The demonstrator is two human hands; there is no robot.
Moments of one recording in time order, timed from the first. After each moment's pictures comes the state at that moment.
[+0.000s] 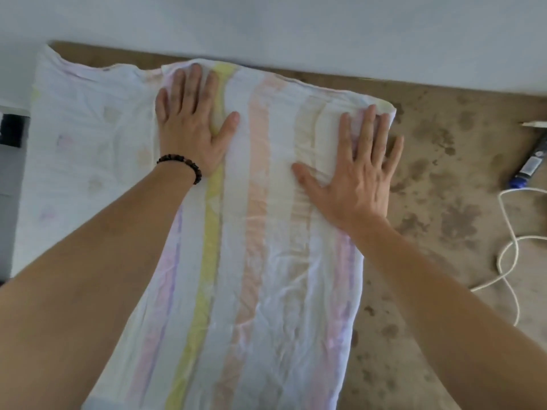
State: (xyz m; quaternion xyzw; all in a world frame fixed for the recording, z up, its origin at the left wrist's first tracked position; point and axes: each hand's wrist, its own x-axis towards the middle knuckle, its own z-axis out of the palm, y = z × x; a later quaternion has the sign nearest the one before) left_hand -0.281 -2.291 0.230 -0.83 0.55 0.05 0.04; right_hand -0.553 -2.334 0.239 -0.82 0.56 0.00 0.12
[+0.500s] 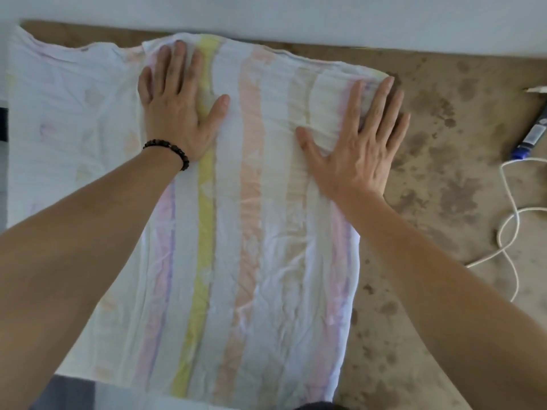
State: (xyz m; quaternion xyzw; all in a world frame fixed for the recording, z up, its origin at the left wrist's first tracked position) left_hand -0.278 -2.288 0.233 -0.81 0.59 0.03 0.01; right_hand -0.550 -2.336 0.232 -0.78 0.62 -0.03 0.10
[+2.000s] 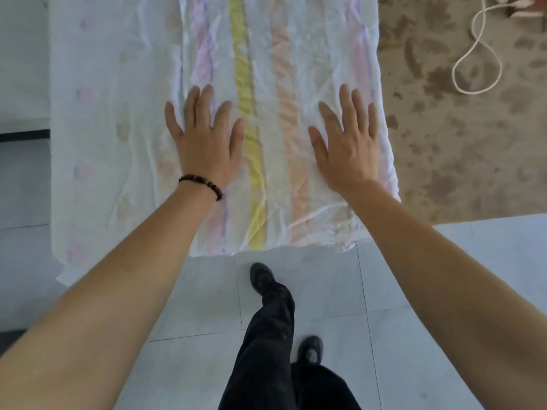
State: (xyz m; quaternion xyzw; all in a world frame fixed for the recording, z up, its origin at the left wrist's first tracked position) left_hand -0.336 -1.977 0.259 -0.76 0.65 0.00 -0.09; right_hand -0.571 -2.017 0.251 -0.80 0.59 -0.10 0.00
